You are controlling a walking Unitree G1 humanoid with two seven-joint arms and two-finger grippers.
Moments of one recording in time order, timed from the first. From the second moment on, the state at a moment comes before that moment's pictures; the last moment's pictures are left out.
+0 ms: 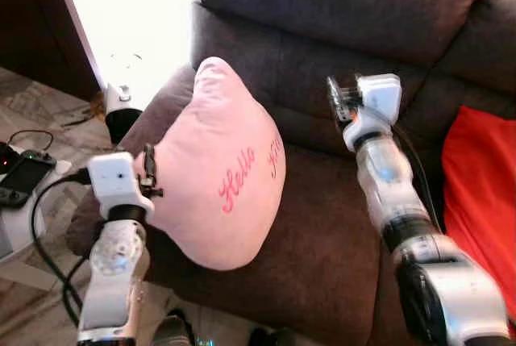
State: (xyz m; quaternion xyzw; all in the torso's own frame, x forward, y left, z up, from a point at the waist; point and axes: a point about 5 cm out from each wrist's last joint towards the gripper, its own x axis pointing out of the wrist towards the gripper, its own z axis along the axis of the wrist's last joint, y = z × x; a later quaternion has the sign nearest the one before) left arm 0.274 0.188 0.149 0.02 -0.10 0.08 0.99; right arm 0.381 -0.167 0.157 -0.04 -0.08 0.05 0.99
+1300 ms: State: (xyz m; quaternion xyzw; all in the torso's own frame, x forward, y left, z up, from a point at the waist) left arm 0.222 0.207 -0.043 0.07 0.32 0.02 0.95; right arm 0.215 -0.212 -0.058 -0.02 0.36 -0.08 0.93
